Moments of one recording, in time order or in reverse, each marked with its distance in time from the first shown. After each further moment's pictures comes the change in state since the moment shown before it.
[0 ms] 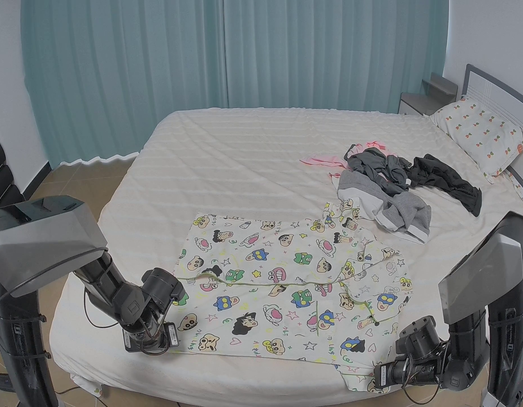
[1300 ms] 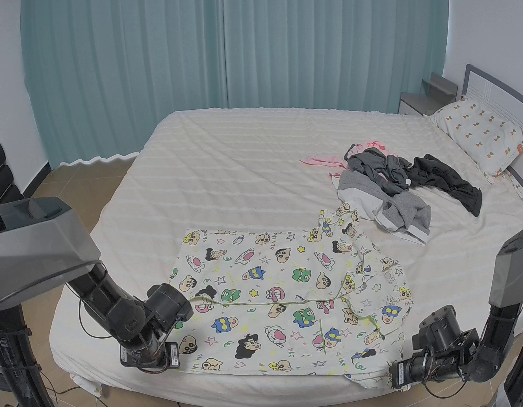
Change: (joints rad) left arm -0.103 -0.114 0.059 0.104 -0.001 -0.009; right arm -0.036 -0.314 0.001 0.285 0.019 -0.024
